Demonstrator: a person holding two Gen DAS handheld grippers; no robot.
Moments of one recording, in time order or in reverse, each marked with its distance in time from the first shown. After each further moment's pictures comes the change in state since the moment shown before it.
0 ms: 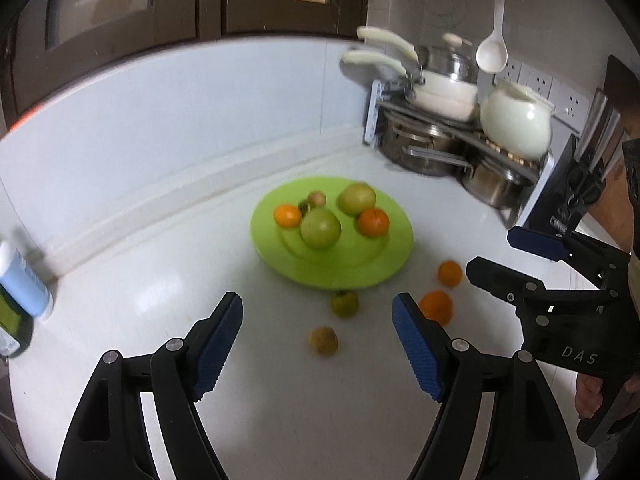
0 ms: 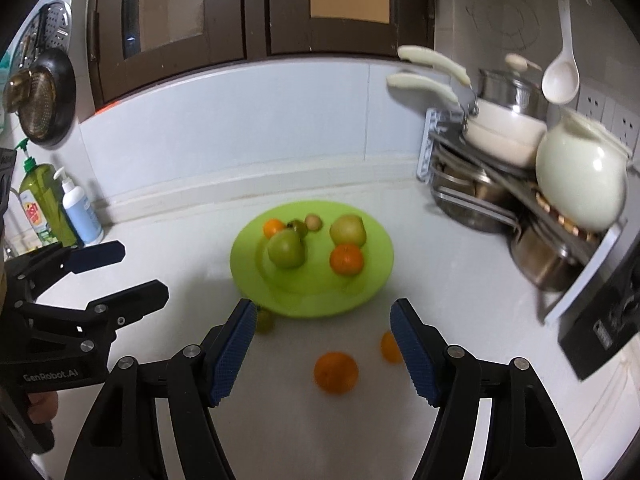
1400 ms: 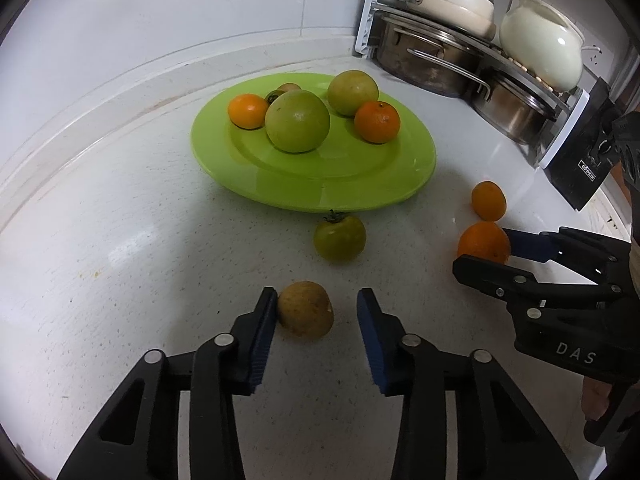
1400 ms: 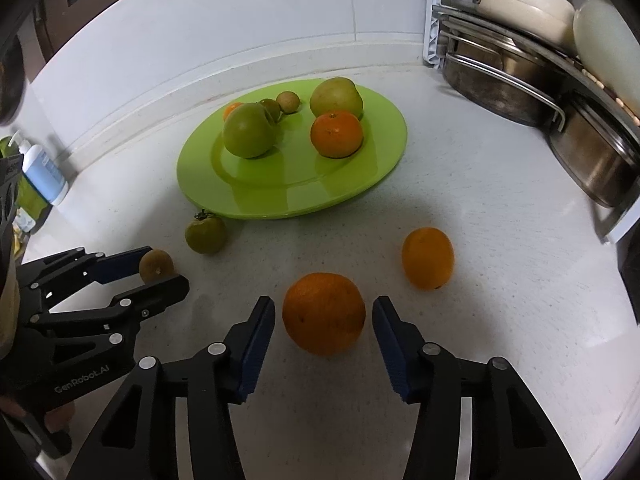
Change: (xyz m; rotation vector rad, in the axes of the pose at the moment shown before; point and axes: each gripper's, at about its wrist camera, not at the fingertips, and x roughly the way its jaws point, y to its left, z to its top) left arm 0.112 -0.003 -0.029 0.012 0.222 -0.080; right arm 0.103 -0.022 -0.045 0.072 0.274 0.027
